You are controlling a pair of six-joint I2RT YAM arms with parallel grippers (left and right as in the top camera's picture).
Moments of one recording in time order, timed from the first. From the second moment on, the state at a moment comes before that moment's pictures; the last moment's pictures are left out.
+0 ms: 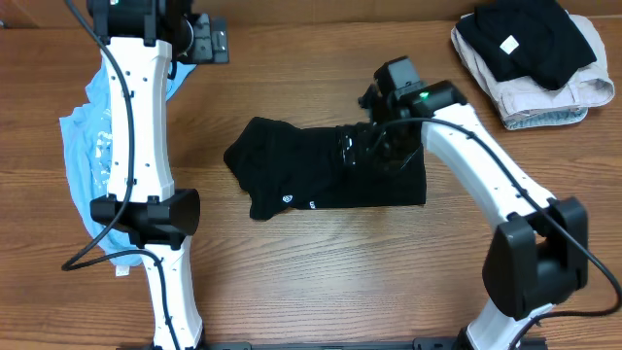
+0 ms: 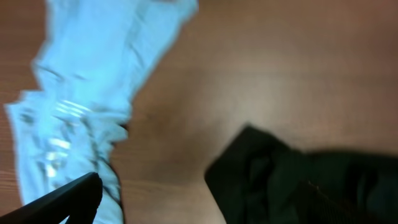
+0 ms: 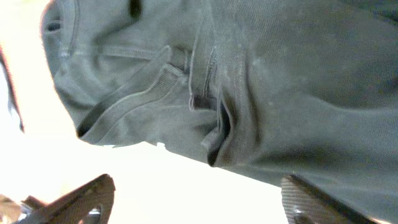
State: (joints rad) left arm -0.08 2.31 2.85 -1.66 -0.08 -0.14; right arm 0.35 1.87 1.55 -1.04 -0.38 0.28
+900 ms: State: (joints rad) left arm -0.08 2.31 1.87 -1.22 0.19 0.27; right arm 0.18 1.81 1.59 -1.17 -0.37 0.20
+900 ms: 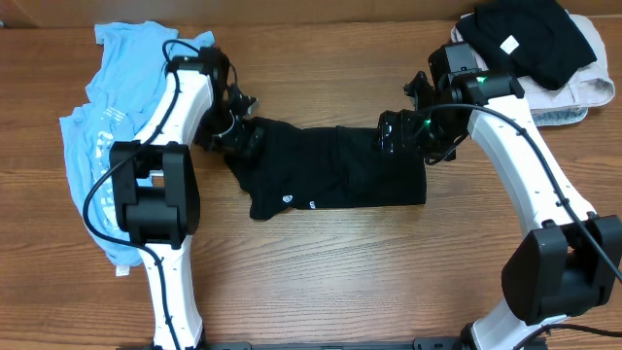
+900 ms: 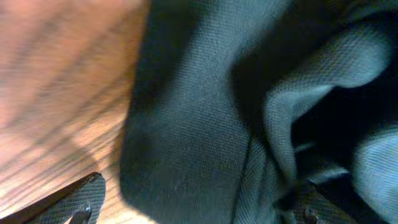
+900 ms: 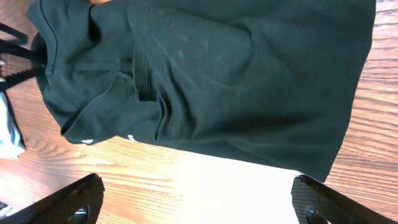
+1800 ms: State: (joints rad) left arm -0.08 2.30 2.07 -1.40 0.23 0.29; right arm 0.18 1.82 1.49 -0.92 -0.36 0.24
